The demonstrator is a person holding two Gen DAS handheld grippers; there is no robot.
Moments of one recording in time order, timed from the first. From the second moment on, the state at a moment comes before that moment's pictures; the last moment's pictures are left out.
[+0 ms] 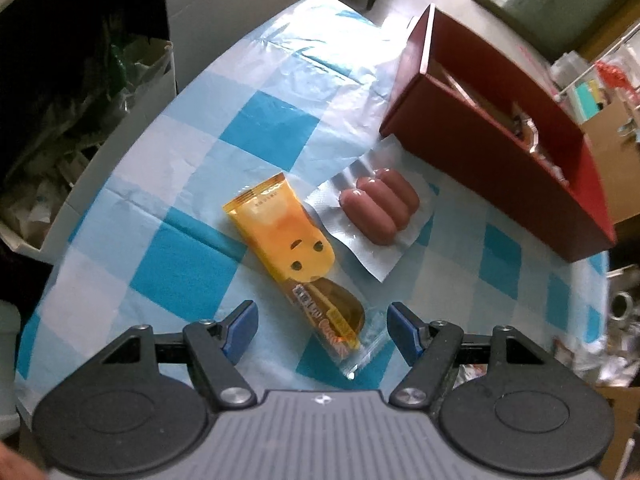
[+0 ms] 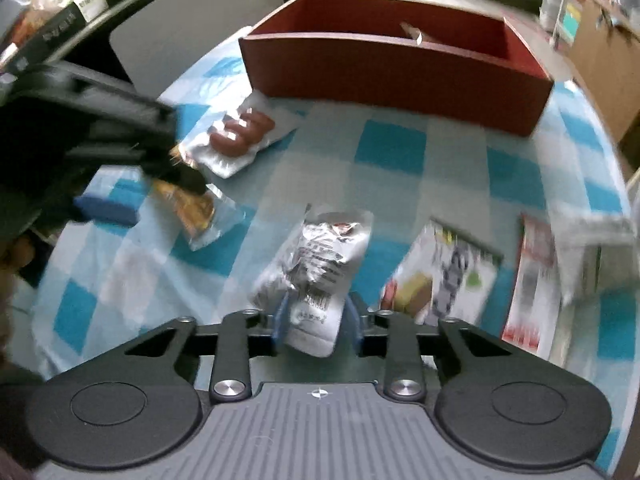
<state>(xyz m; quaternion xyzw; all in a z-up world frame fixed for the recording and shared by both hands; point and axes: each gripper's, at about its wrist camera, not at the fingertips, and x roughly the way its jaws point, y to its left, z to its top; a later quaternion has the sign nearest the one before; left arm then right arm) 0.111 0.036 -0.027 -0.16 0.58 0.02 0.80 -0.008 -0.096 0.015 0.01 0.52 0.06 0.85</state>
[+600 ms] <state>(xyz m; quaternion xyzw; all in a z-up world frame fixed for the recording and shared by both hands) 0.069 0.019 -0.023 -0.04 0.57 -0.06 0.82 0.005 -0.128 0.029 0.09 0.50 0.03 0.86</state>
